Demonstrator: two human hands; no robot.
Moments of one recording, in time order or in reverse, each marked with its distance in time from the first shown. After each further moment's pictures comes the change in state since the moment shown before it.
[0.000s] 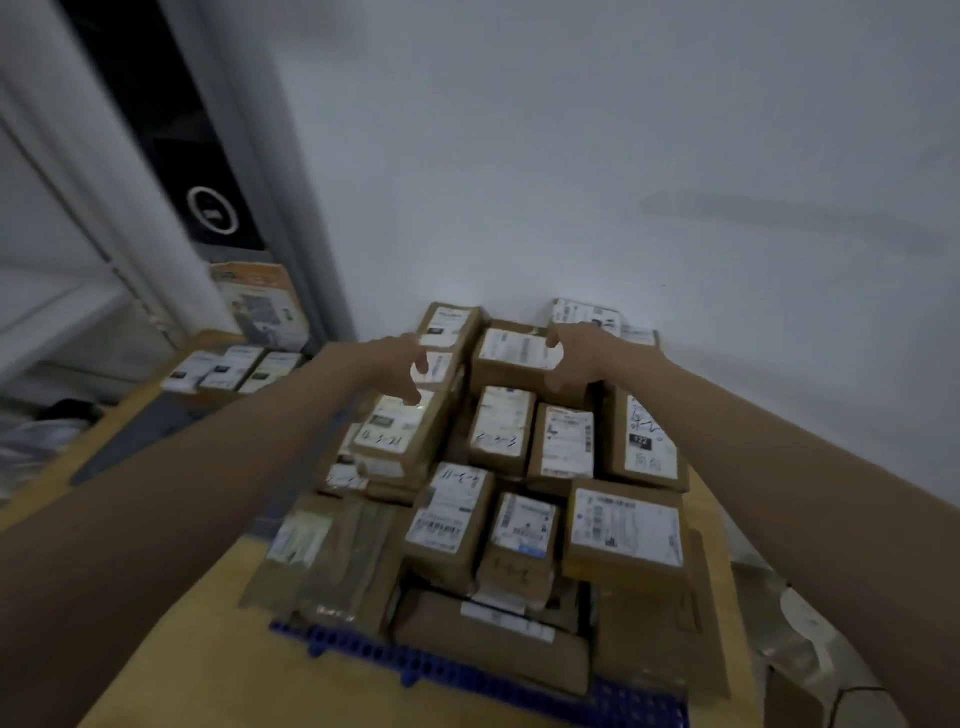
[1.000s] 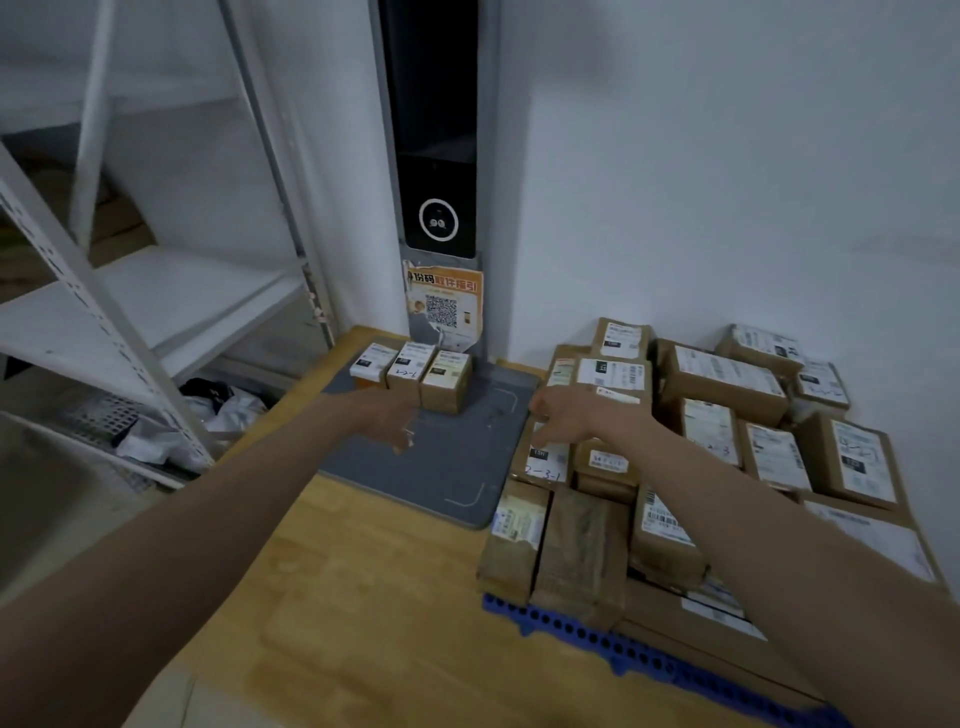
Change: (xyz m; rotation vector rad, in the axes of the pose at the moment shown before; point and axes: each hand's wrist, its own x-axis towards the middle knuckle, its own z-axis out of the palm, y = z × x) left_hand -0.184 -0.320 0.076 -0.078 -0.094 -0.076; right_hand -0.015 -0.351 0.108 -0.033 -0.140 -0.140
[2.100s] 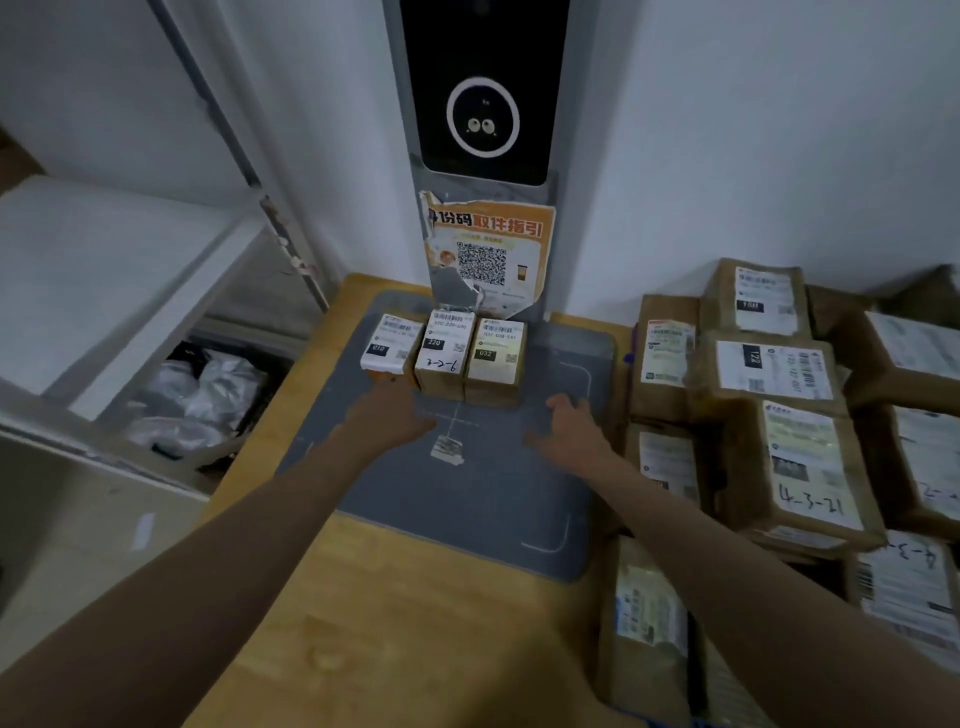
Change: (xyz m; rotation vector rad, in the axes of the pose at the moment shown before) left_hand 0.219 -0.152 0.021 -0.231 0.099 -0.155; right_hand 0.274 -0.043 0.099 0.517 0.070 0.295
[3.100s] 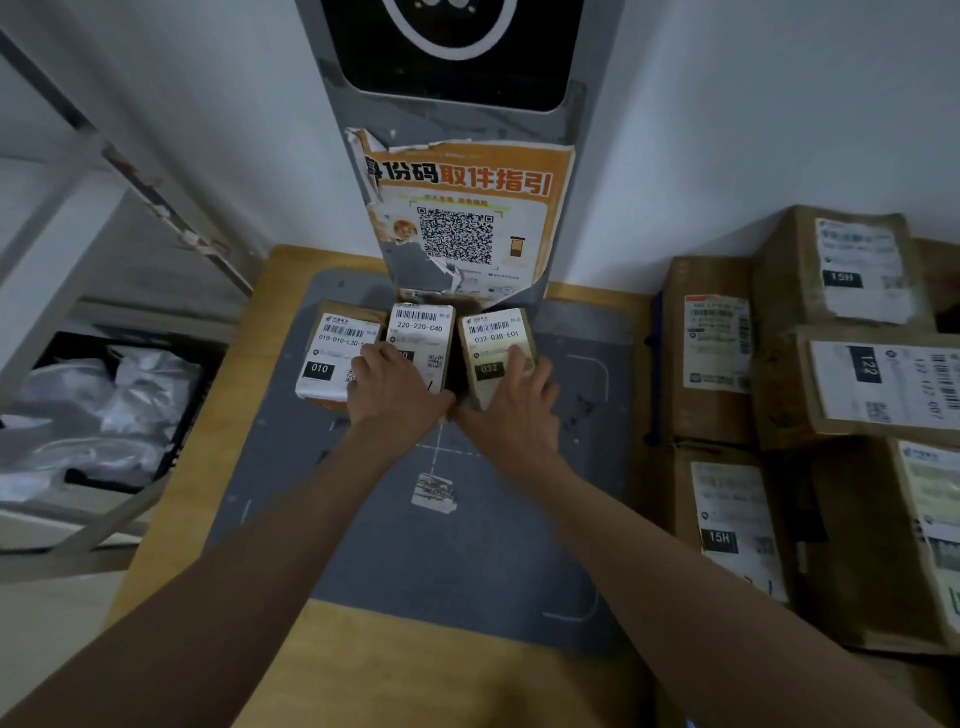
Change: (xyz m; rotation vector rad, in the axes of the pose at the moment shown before) left_hand 0.152 0.019 0.040 0.029 0.190 -0.151; right_hand 0.138 -0.048 0.065 0.016 0.332 0.135
